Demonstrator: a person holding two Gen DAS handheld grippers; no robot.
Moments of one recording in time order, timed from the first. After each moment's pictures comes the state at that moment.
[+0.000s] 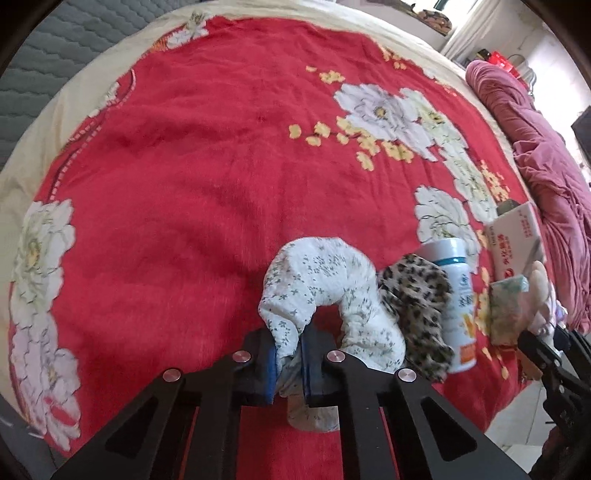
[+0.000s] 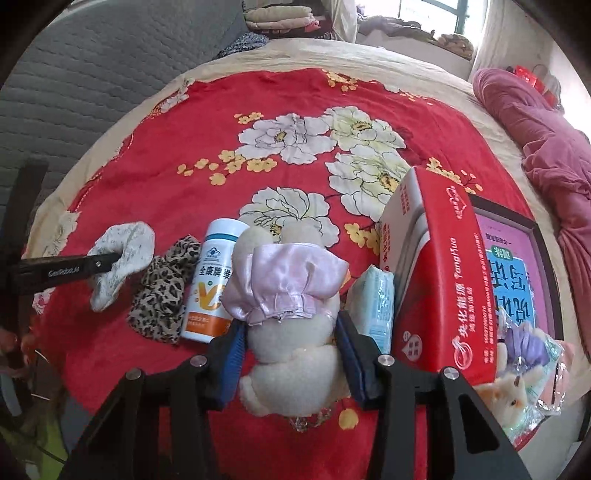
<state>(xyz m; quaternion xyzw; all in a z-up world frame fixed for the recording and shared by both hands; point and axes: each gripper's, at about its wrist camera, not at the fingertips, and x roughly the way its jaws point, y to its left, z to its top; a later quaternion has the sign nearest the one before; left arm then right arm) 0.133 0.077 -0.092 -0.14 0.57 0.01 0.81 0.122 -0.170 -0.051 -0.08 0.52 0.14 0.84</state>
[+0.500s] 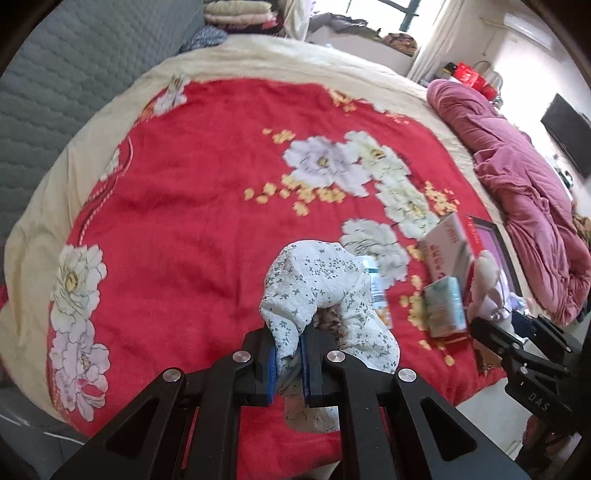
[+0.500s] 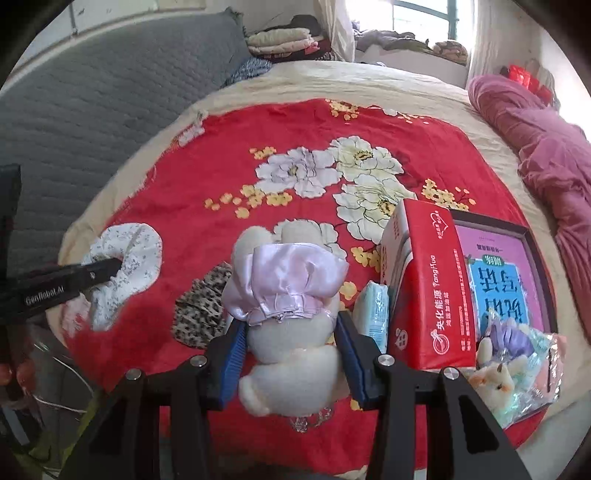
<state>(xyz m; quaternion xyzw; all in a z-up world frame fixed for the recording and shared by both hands) 0.091 0.046 0.004 -0.11 0.50 -0.02 0.86 0.100 -0.180 0.000 -0.03 0.49 0.16 0.86</state>
